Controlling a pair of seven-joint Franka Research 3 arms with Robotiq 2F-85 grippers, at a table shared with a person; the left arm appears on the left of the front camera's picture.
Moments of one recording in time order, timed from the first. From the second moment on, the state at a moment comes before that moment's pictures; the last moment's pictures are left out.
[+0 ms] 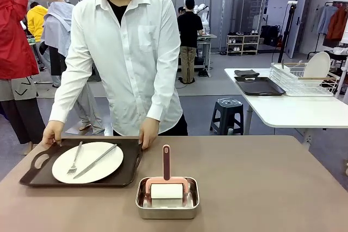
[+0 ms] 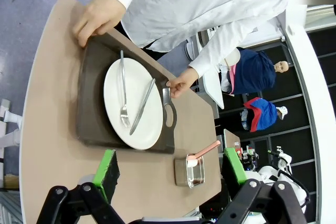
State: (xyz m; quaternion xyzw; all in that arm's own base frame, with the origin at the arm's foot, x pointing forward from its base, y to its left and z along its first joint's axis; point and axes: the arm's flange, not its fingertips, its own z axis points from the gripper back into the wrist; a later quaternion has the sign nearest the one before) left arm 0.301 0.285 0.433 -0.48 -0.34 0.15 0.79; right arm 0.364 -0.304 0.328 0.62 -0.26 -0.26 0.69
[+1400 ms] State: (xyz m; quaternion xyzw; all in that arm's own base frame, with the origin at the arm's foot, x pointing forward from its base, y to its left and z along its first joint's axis) left arm 0.301 0.285 0.433 -0.48 -0.34 0.16 0.79; right arm 0.366 -0.304 0.326 0.62 -0.26 -0.26 0.69
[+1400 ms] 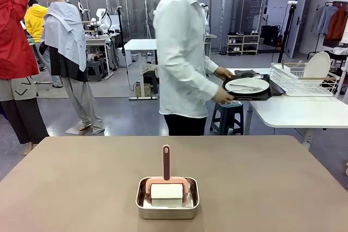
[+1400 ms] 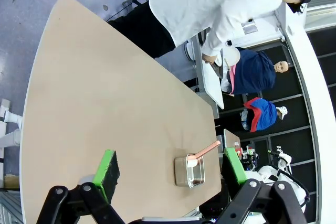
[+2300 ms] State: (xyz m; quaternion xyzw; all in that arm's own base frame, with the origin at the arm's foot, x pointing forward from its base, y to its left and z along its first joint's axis) left arm 0.405 0.019 0.503 -0.36 -0.22 -0.19 0.89; right arm 0.366 -0.305 0.325 0.62 -0.26 -0.26 0.69
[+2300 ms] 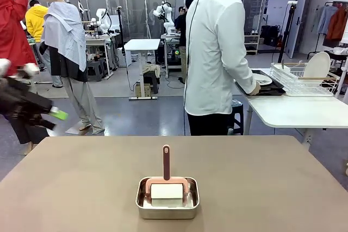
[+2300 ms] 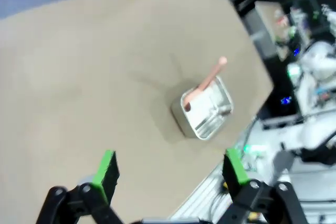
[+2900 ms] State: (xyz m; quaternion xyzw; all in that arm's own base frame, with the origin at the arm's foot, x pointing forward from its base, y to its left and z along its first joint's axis) left arm 0.396 -0.097 0.488 -0.32 -0.16 -0.32 0.88; right arm 0.365 -0.305 0.325 0.62 -0.26 -0.26 0.69
